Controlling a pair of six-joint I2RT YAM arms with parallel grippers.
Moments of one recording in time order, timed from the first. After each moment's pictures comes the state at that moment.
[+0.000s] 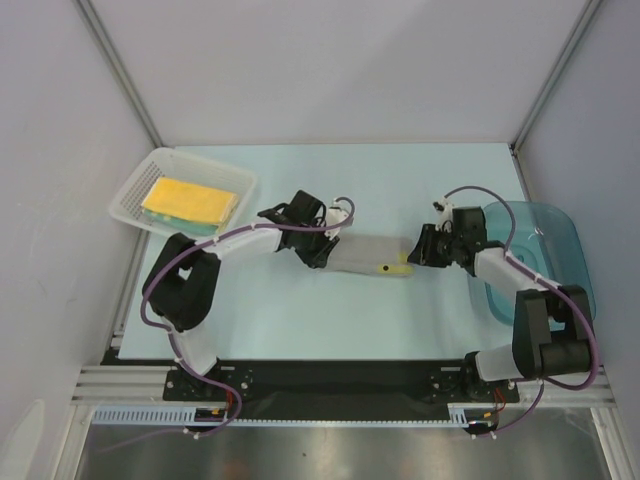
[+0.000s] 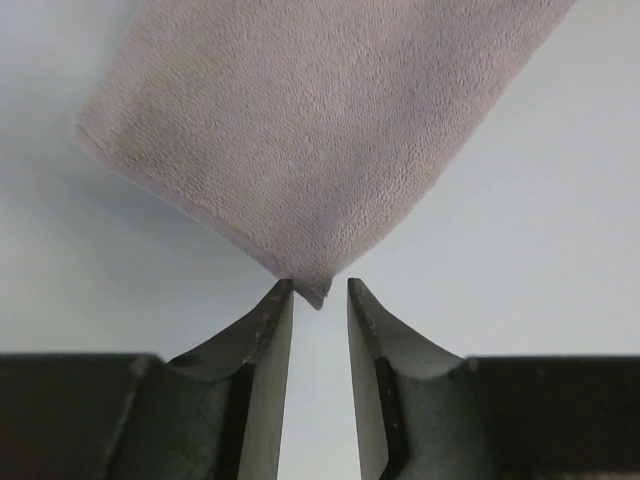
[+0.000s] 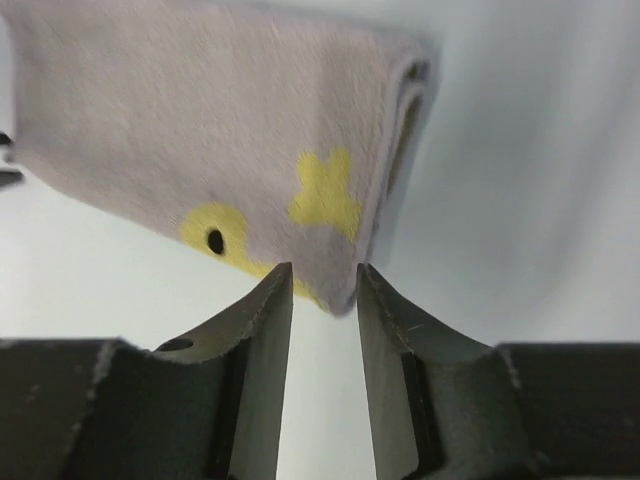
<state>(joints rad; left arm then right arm) -0.62 1.79 1.20 -0.44 0.28 0.25 0.11 1.39 0.70 -0.17 -0.41 0.23</state>
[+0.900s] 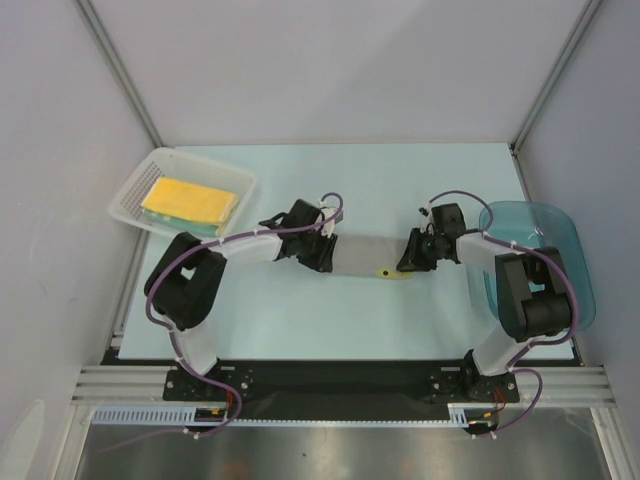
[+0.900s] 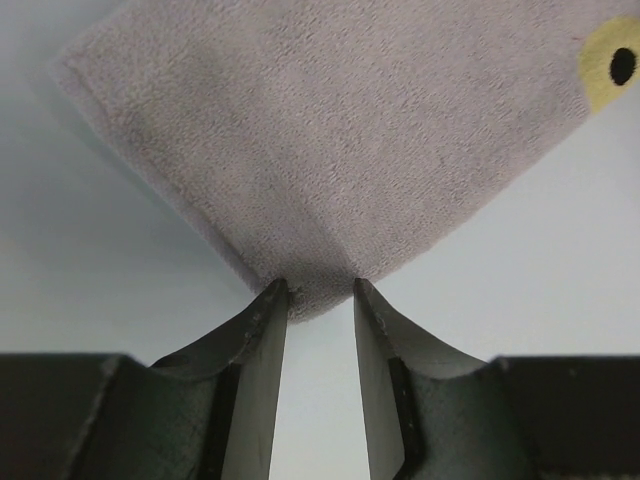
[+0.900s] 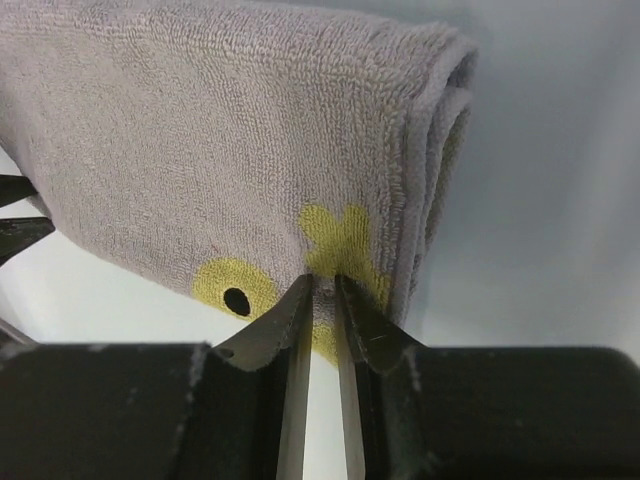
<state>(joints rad) -0.62 1.80 1.09 -0.26 0.28 -0.13 0.18 1.64 0.83 -0.23 -0.41 0.38</state>
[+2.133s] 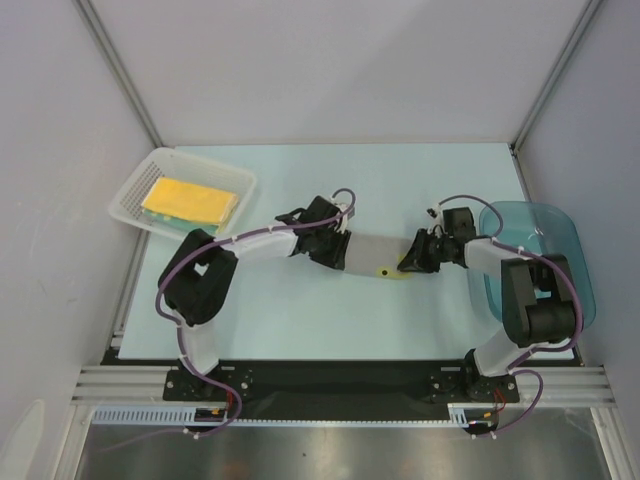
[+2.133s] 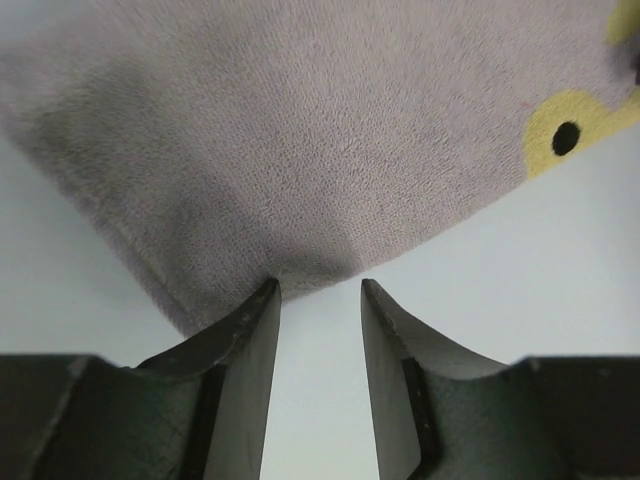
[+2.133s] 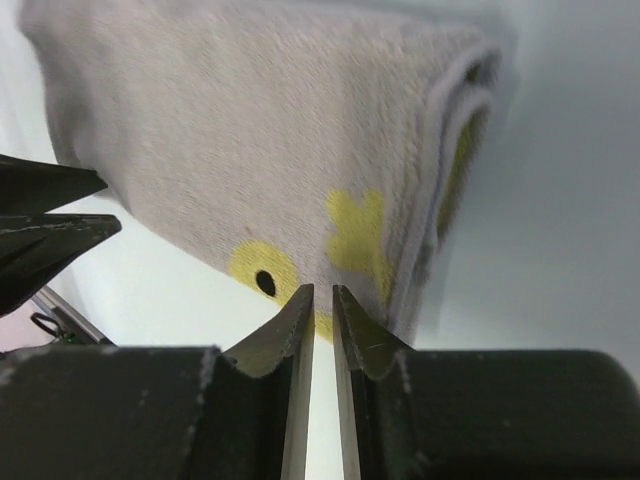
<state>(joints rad) -0.70 1.88 1.22 -0.35 0.18 -0.26 0.12 1.59 0.76 -0.17 -0.55 0.41</state>
